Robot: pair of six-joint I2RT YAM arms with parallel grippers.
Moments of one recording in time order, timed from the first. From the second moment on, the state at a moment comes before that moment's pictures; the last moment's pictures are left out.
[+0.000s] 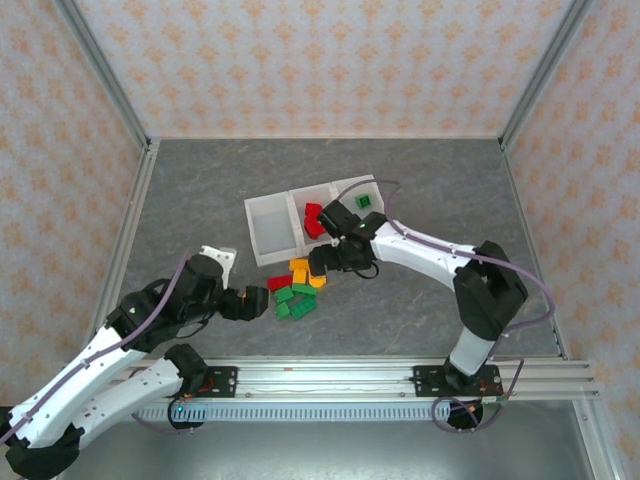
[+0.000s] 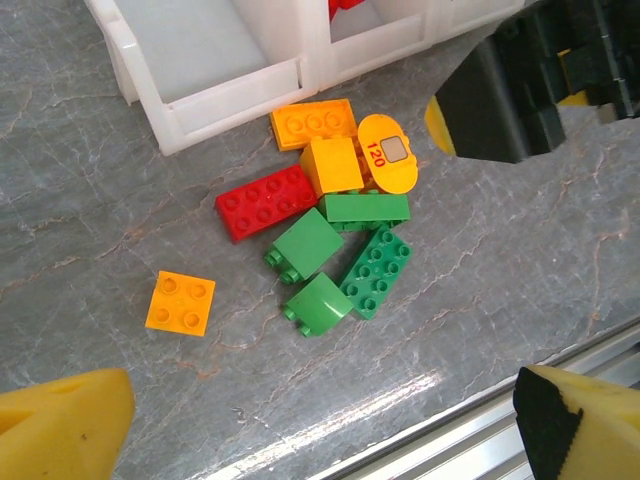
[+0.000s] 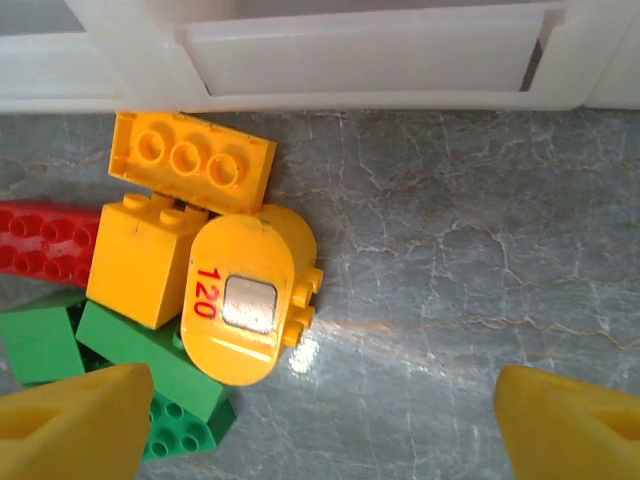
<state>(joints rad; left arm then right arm) -0.69 0.64 0.80 -1.00 -0.04 -0.54 0.80 1.72 1.25 -0.75 -0.07 0.57</state>
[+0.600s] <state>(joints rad) -0.69 0.59 0.77 -1.01 -0.02 -0.55 0.84 1.88 1.33 -0.71 -0.07 0.59</state>
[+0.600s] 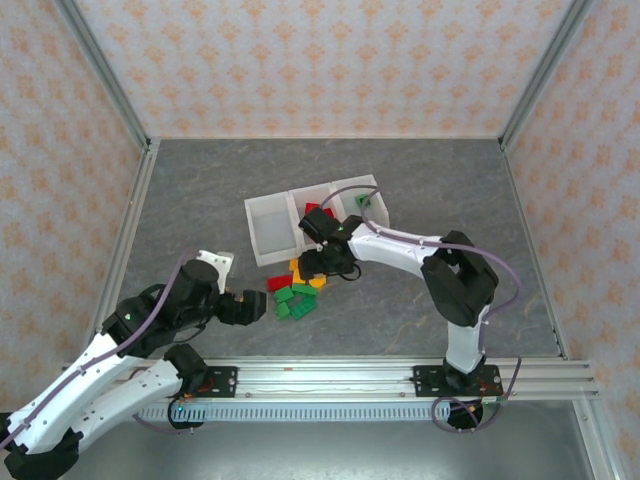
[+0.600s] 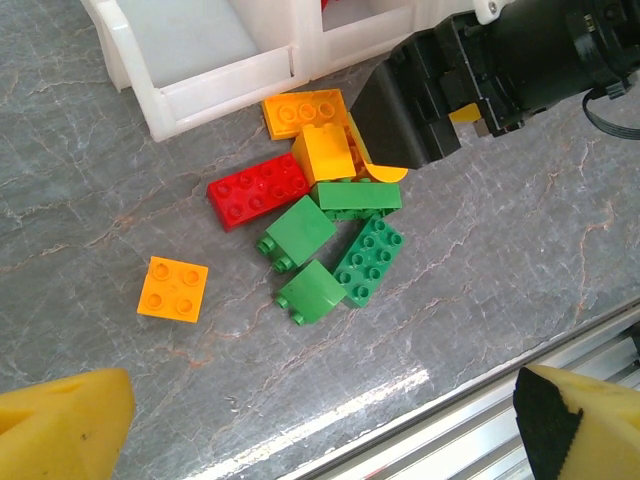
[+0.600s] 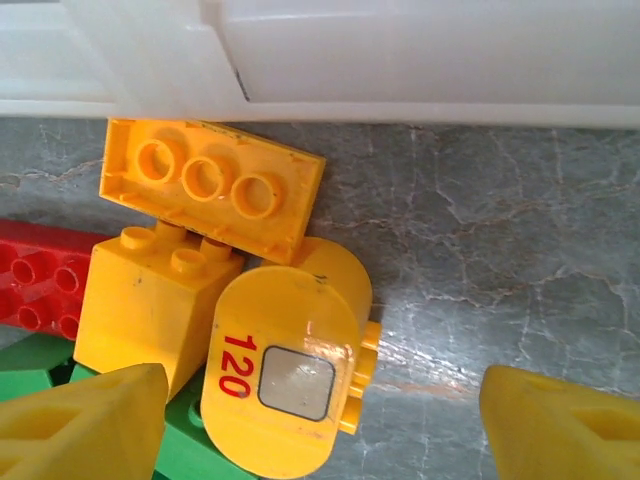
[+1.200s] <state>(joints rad) -0.69 0.62 0.76 -1.00 -0.02 -0.55 0.84 1.93 1.34 -0.73 0.04 0.58</state>
